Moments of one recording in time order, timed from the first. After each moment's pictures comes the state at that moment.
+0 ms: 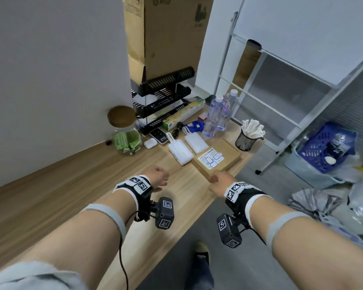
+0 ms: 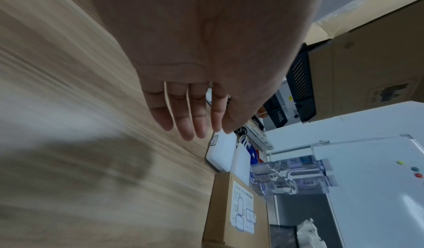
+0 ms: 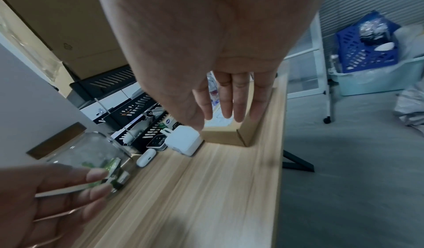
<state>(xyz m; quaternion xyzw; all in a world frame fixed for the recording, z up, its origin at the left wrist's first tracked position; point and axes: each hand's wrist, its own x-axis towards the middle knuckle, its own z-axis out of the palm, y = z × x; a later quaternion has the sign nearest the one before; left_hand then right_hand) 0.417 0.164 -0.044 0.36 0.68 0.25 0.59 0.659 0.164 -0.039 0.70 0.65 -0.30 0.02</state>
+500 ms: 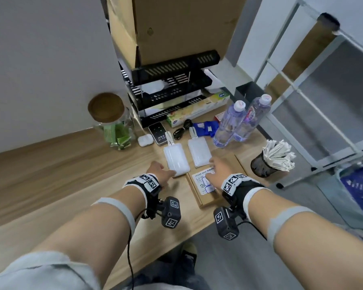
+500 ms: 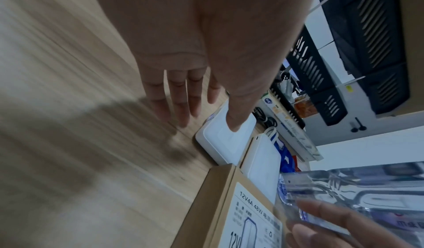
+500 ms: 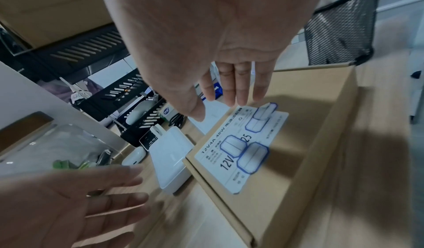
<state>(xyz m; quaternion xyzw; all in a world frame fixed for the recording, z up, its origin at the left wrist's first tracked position) 0.489 0.285 -0.105 0.26 0.80 0.20 0.50 0.692 0.352 -0.085 0.62 0.71 -0.31 0.06</state>
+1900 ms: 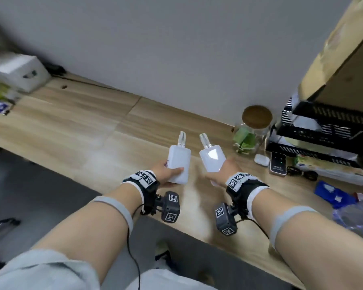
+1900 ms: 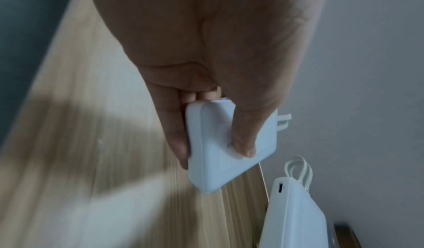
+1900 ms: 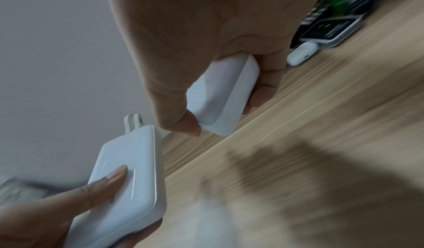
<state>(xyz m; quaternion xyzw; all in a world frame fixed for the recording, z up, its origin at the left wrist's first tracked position) 0.402 0.021 -0.016 -0.08 0.76 0.53 0.37 0.475 0.221 -0.023 0.34 0.86 -0.33 0.15</state>
